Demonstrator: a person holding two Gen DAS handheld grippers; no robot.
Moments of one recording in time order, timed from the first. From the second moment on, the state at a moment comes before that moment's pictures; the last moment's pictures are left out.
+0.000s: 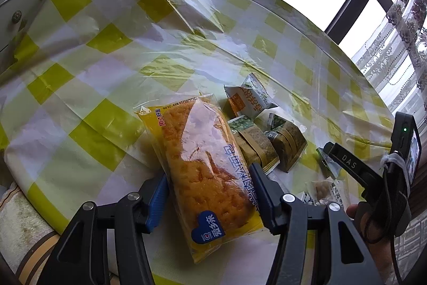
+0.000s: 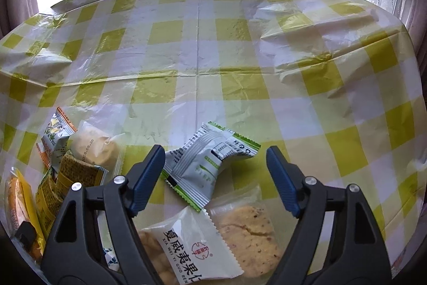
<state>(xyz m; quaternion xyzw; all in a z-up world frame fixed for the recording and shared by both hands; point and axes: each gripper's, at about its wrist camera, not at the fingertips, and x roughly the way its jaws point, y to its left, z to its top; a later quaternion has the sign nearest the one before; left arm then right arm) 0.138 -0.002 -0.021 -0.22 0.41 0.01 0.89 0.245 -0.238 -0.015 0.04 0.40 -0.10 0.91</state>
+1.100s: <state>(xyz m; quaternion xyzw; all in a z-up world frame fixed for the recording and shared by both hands) 0.139 -0.005 -0.023 -0.21 0.40 0.00 0.89 0.232 -0.232 -0.015 0.04 0.45 0.01 0.89</state>
